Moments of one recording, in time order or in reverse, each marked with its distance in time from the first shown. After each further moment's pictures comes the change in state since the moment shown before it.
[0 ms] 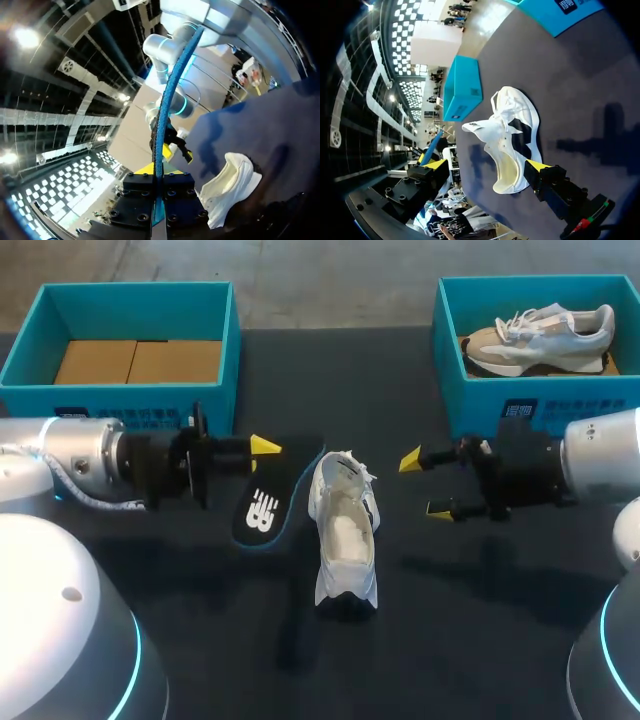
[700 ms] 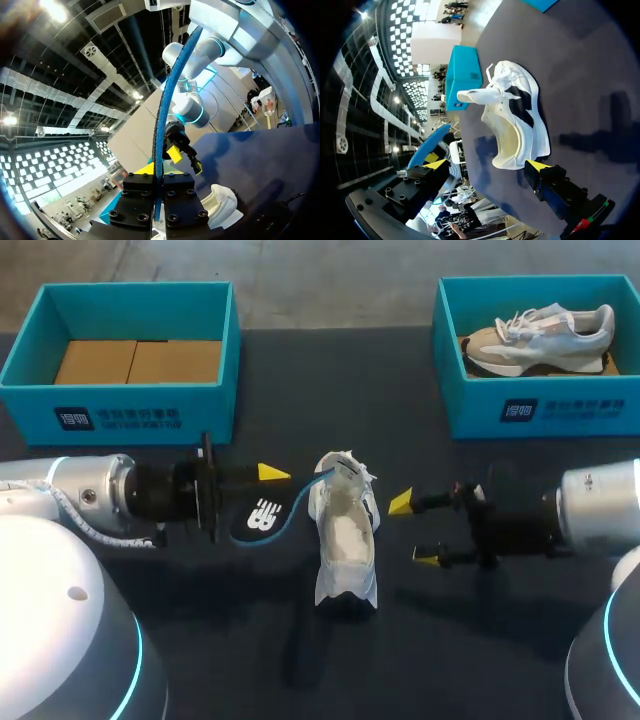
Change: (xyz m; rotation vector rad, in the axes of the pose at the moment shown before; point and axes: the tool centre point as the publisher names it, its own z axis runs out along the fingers) left arm 0.032 -0.023 0.012 0.045 -0.053 -0.237; right arm -0.011 -0.067 0.010 0.050 0.067 0.058
